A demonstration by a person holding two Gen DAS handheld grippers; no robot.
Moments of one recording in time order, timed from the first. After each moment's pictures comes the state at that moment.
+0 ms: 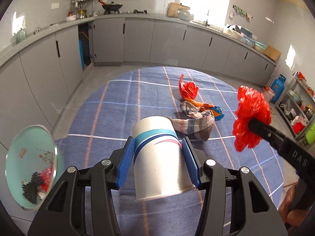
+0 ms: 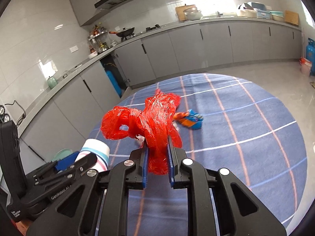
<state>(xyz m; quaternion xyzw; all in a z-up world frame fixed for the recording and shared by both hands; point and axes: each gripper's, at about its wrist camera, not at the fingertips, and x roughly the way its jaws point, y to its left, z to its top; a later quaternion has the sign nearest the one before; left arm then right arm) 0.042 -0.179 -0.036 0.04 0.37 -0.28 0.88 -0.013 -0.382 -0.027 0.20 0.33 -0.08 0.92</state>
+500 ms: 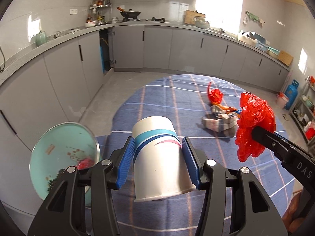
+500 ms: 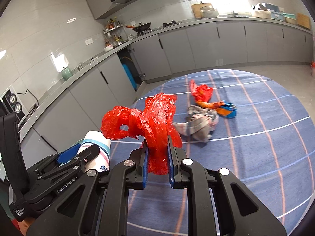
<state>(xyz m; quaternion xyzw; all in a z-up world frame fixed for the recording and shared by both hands) 0.038 -0.111 -0.022 0.05 0.35 -0.22 0.91 -0.007 -0.313 -0.020 0.19 0.33 -0.03 0.92</state>
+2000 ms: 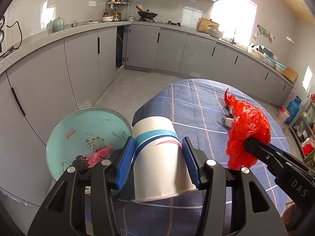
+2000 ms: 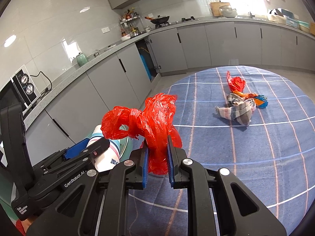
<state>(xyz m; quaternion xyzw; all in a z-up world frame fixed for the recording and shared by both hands) 0.027 -0.027 -0.024 0.00 0.35 -0.20 0.91 -0.009 -0.215 -0.016 0.16 0.35 0.01 0.92</state>
